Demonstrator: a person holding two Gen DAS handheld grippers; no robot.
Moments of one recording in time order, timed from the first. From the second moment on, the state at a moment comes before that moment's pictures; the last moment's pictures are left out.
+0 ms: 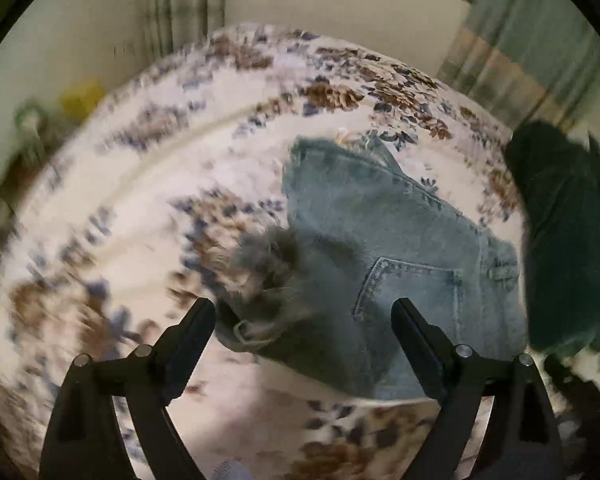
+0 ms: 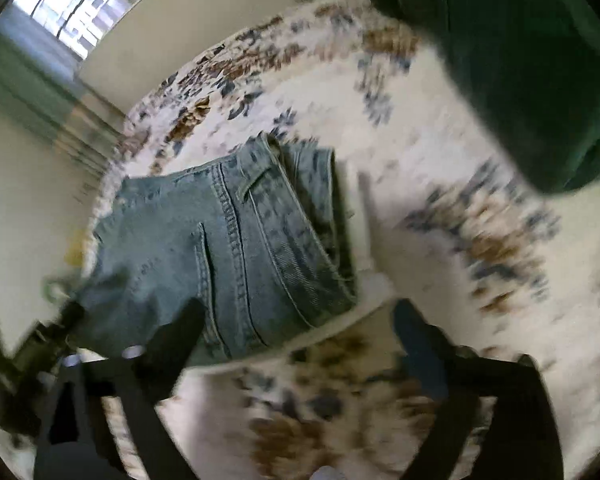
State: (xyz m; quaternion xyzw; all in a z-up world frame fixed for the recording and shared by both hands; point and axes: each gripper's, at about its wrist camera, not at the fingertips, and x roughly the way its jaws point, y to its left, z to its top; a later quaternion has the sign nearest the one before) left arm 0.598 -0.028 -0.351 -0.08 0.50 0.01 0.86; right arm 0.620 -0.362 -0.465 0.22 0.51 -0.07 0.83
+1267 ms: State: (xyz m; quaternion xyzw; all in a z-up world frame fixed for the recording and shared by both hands) left arm 0.179 -0.018 -0.042 0.00 0.34 0.00 0.94; right arm 0.127 -0.214 -0.055 0.01 0.30 -0.10 0.95
